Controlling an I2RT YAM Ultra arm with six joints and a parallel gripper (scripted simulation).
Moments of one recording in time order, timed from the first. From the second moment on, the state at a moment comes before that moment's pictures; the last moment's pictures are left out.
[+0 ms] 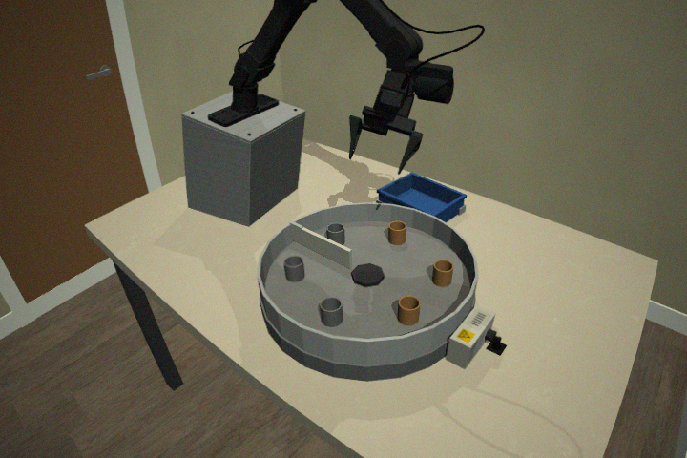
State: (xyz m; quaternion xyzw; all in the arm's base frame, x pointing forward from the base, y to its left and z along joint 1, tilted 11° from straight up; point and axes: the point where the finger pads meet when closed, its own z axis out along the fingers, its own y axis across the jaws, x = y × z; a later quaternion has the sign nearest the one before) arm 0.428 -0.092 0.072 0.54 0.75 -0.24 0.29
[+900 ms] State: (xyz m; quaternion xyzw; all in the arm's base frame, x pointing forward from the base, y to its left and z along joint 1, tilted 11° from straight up) arm 0.337 -0.125 0.033 0.75 0.66 0.06 0.06
